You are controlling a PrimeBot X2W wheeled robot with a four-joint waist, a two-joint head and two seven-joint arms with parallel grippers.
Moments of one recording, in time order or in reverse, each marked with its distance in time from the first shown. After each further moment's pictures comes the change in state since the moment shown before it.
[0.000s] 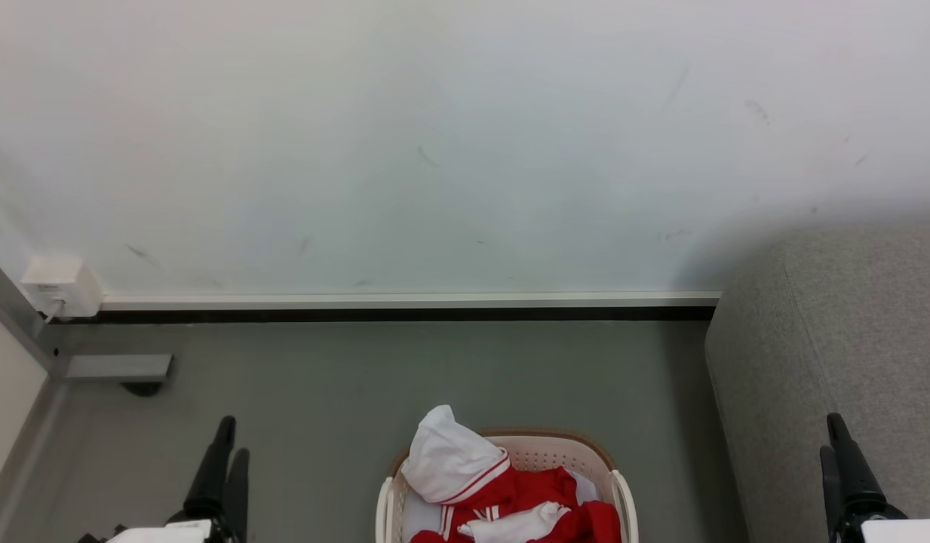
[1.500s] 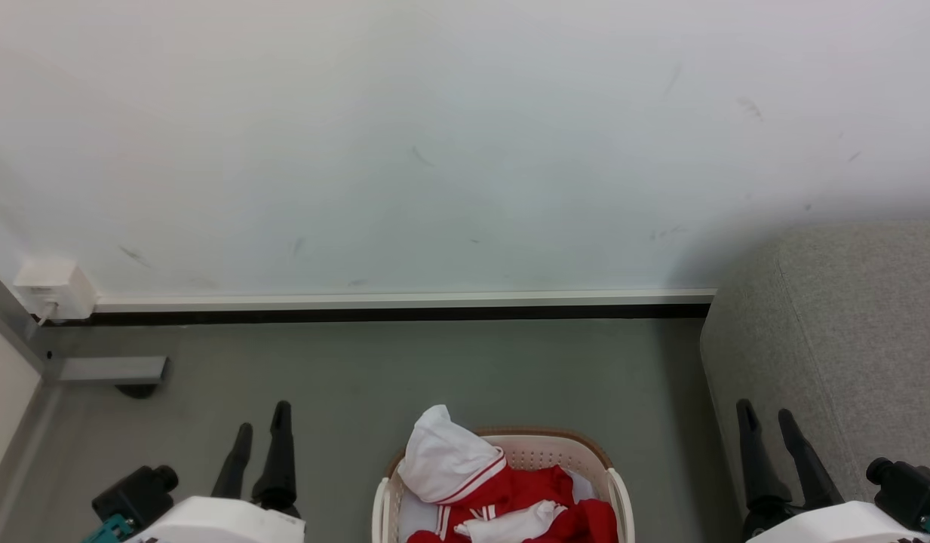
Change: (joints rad) left arm -0.012 0.002 -0.109 -0.059 0.859 0.097 -0.167; right arm -0.011 -0.020 0.174 -0.037 -0.847 0.000 -0.170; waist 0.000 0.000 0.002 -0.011
